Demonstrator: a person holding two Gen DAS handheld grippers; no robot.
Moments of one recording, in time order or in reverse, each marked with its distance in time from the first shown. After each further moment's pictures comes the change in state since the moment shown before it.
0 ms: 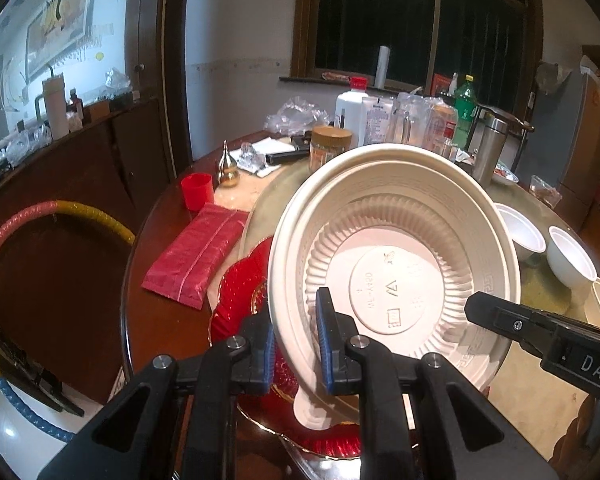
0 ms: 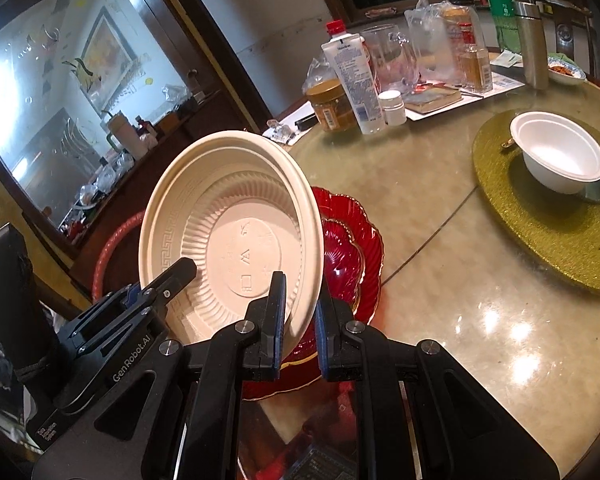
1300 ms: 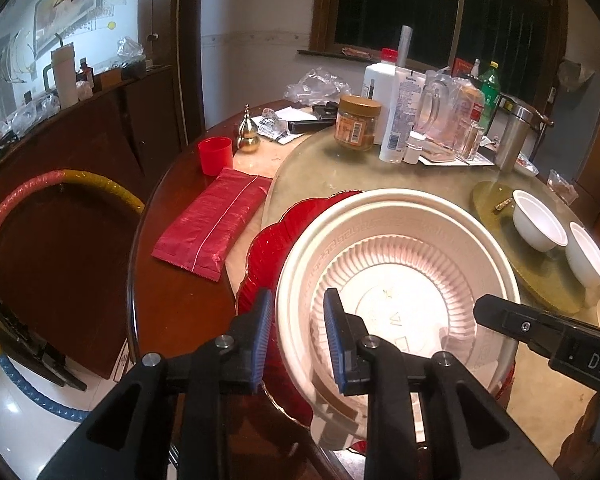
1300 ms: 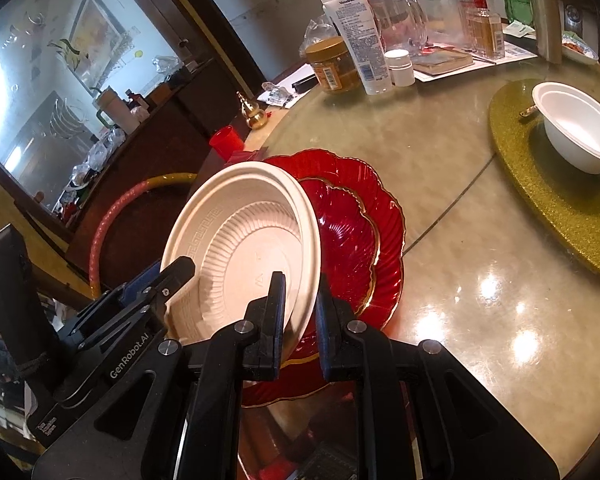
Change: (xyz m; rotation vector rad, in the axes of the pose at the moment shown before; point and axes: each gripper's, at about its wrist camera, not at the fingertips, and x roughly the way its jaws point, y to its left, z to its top) left arm 0.017 0.019 -0.008 -0.042 0.091 0.043; right arm 0.030 0.001 0.003 0.025 0.124 -0.005
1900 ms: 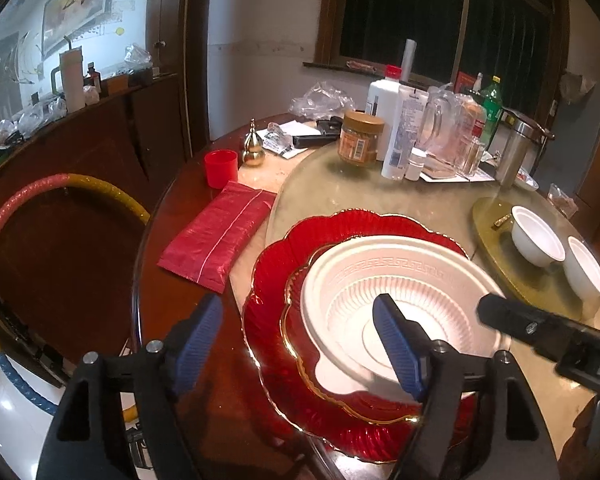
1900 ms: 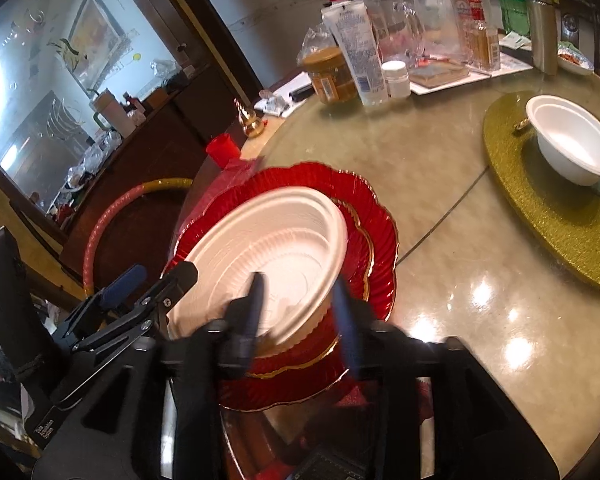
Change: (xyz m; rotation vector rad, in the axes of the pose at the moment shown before) left arm -0.008 0.003 0.005 -0.024 -0.051 0.005; right arm -0.012 0.003 0.003 -0.013 -0.060 -0.035
